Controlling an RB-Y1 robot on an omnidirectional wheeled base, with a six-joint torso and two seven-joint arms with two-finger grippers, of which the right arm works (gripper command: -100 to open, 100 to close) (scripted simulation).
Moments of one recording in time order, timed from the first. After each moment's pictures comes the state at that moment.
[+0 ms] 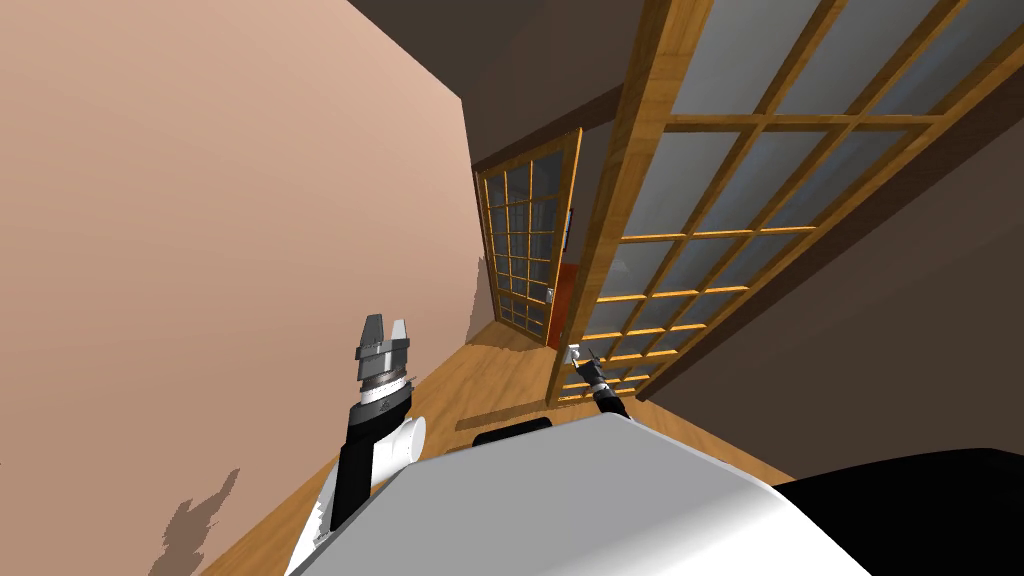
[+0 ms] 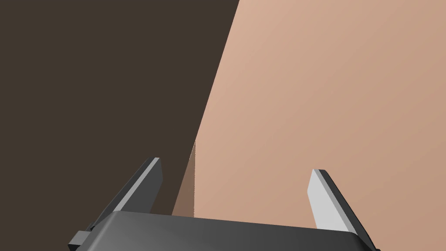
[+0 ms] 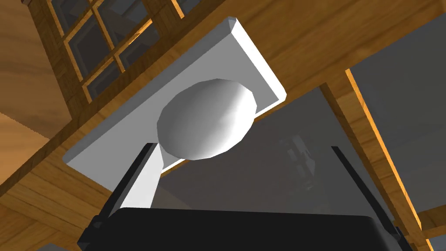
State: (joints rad) arm 0.05 -0.35 0.12 -0.62 -0.29 -0.99 -0.81
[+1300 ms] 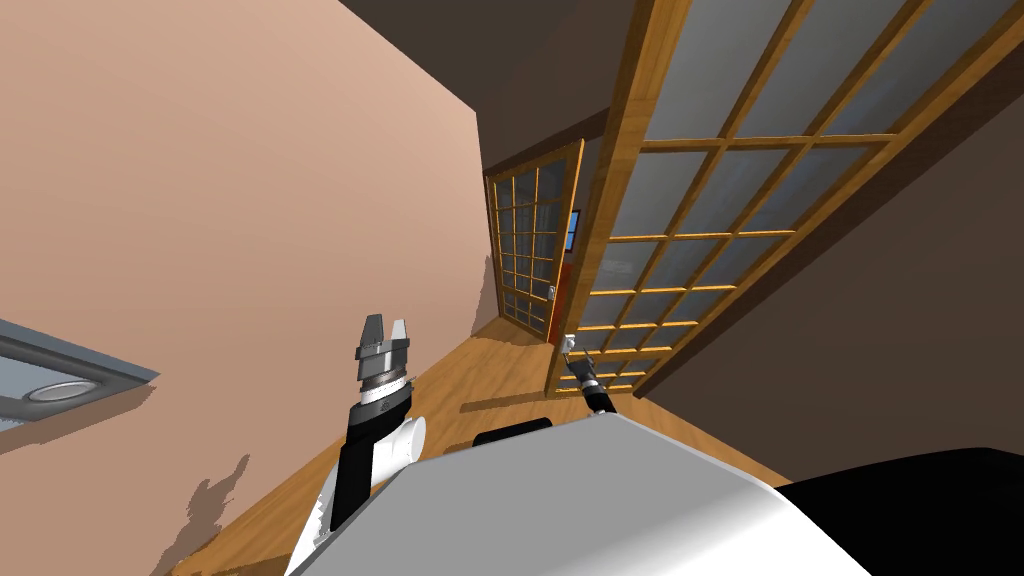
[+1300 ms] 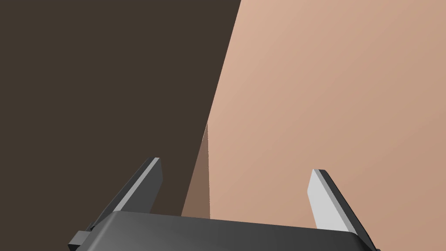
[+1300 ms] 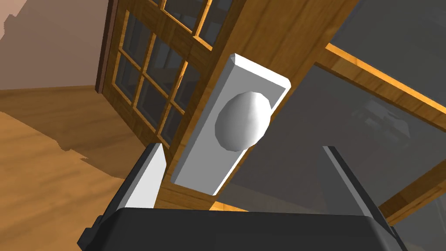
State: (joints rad) arm 0.06 -0.30 0.17 -0.74 -0.41 -0.91 -1.14
